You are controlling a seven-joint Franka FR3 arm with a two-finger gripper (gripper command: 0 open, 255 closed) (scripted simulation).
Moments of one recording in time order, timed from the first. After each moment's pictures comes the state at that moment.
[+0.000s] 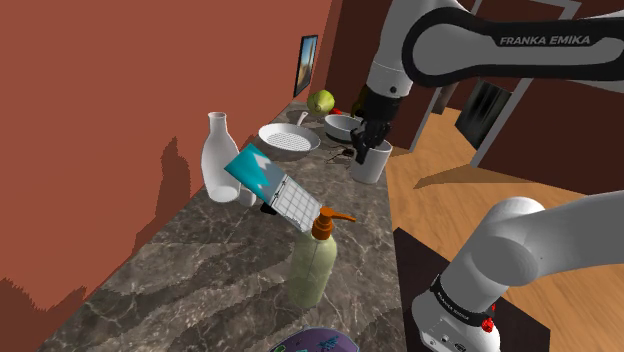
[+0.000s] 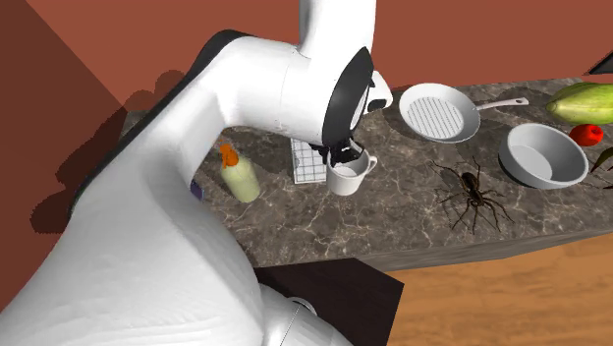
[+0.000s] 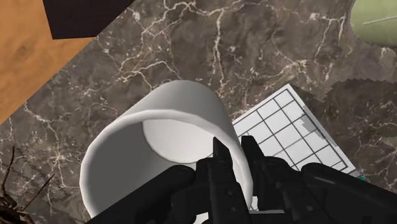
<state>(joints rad) -0.03 -0.73 0.22 -2.50 0.09 1.80 0.19</state>
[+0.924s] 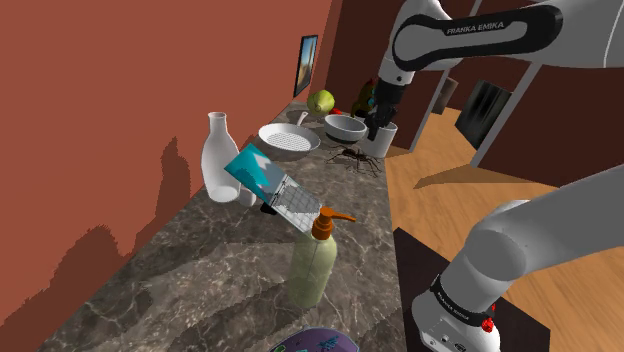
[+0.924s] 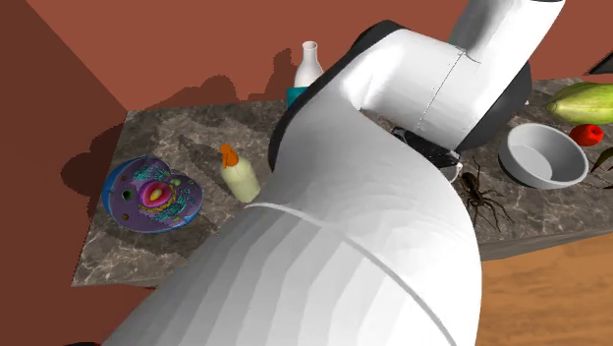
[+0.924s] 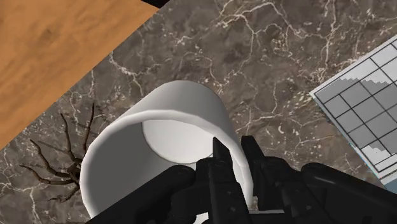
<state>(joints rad) -0.17 -0.49 -0.02 -2.35 -0.06 1.90 -0.10</state>
